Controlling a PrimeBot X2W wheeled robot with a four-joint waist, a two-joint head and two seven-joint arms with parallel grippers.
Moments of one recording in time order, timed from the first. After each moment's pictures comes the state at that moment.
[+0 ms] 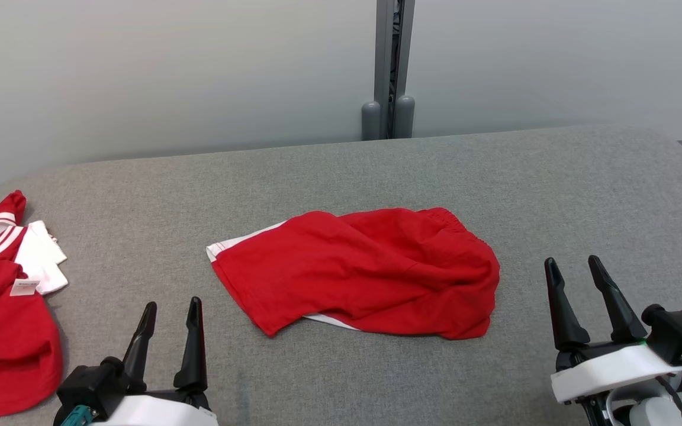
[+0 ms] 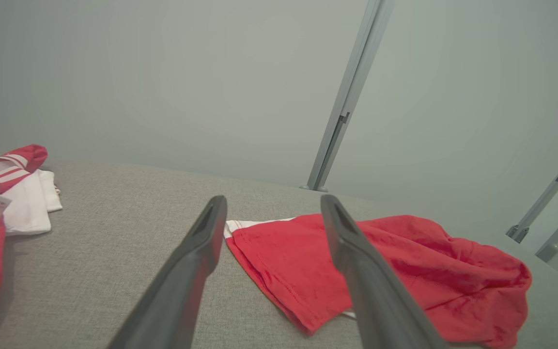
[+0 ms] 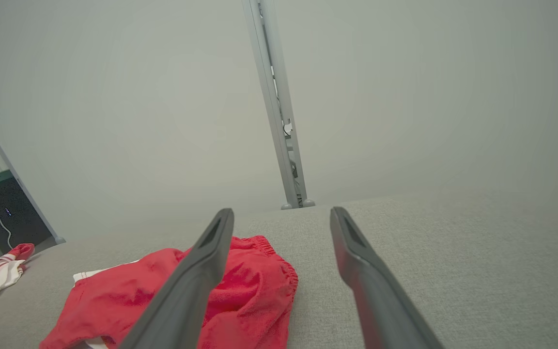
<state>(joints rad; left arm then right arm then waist) 0.04 0.13 -0.17 0.14 -0.46 0.05 -0.26 -0.10 -0.09 0.09 0.24 0.34 0.13 -0.26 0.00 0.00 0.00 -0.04</state>
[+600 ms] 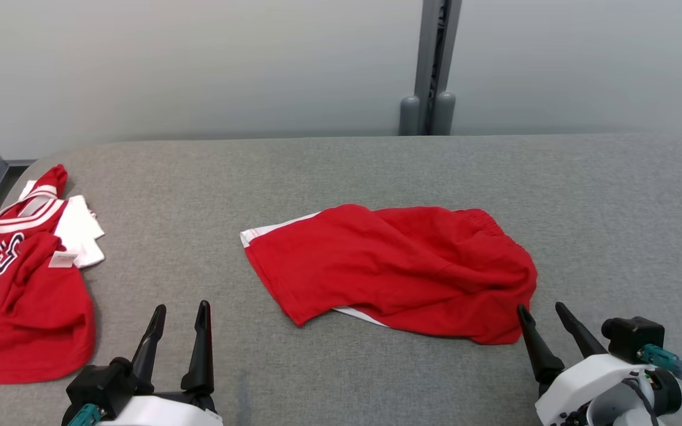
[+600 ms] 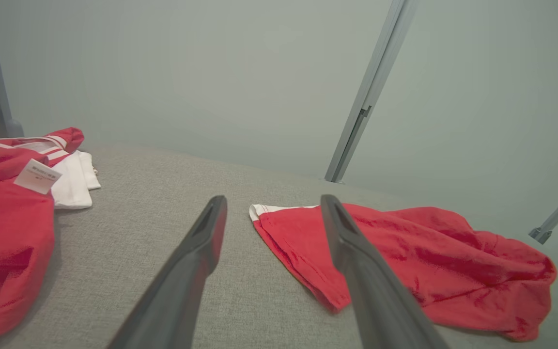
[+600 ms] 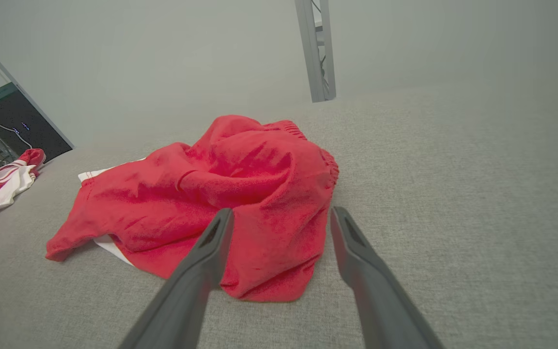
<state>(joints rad) 0.03 0.12 -0.18 0.17 -0.46 0.04 -0.26 -0.16 -0.13 0.19 0.46 0.42 0.13 -0.14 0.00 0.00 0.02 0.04</state>
